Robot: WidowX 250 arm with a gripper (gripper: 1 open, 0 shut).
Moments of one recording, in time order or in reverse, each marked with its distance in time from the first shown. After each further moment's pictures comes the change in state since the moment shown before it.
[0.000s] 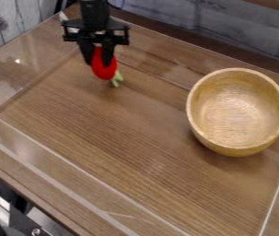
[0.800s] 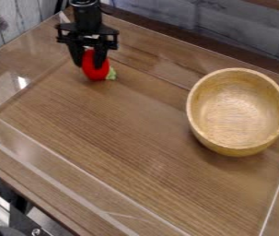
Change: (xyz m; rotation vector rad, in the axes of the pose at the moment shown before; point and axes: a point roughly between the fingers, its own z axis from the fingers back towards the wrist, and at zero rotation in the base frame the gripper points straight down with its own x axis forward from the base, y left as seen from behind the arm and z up) arm 0.019 0.039 -0.022 0.024 0.025 0.008
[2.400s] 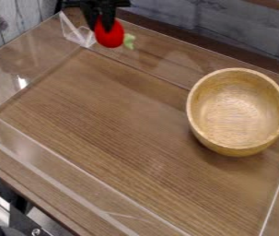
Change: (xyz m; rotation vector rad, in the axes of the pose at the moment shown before) arm 0.007 -0.040 0.066 -0.099 -0.067 -0.029
